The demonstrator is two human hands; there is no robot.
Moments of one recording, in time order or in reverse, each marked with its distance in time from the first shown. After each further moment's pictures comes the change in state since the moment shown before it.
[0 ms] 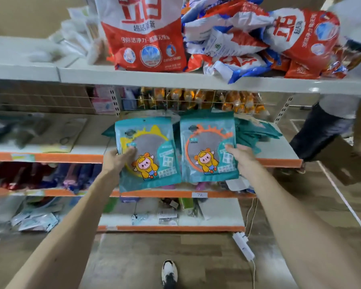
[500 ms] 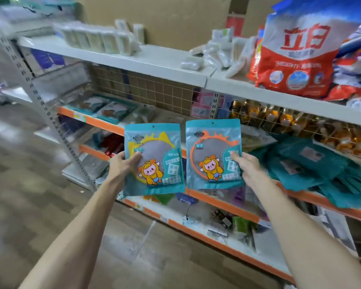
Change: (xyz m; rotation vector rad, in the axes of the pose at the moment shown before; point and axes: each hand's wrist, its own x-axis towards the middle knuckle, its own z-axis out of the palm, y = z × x) left_hand -0.034 -0.030 -0.294 -0.061 0.336 0.033; right_hand -0.106 0.011 0.273 -0.101 -0.353 -0.025
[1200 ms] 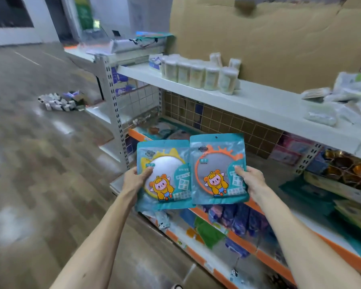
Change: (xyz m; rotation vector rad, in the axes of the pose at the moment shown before) left_hand 0.181 0.017 -0.234 -0.162 0.177 -0.070; right_hand 0.062 -0.037 0.357 -0.057 -0.234 -0.010
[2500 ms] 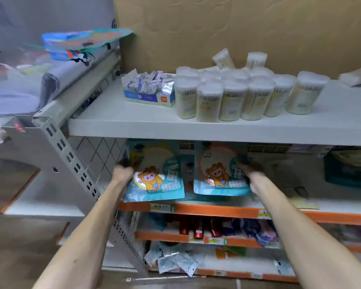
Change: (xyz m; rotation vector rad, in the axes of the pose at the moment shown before) left_hand 0.507 0.133 0.003 0.333 -0.405 0.073; right_hand 0.219 -0.048 0.246 0.142 0.551 0.173
